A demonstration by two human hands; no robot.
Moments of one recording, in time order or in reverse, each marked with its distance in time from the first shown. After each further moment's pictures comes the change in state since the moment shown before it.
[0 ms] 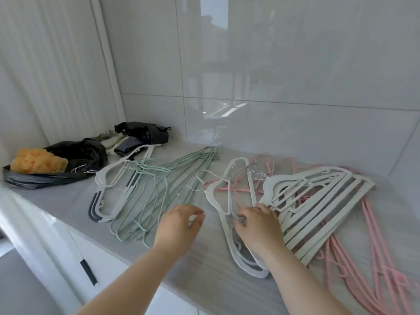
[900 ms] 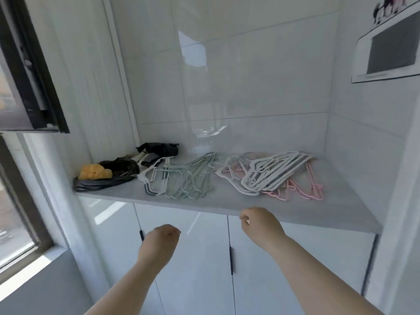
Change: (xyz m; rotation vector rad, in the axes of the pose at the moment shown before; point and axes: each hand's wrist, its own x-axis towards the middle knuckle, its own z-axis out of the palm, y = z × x) left_hand -0.244 -0.057 -0.132 -0.105 -0.057 -0.230; right_hand -0.257 -0.114 -0.041 0.115 0.116 0.066
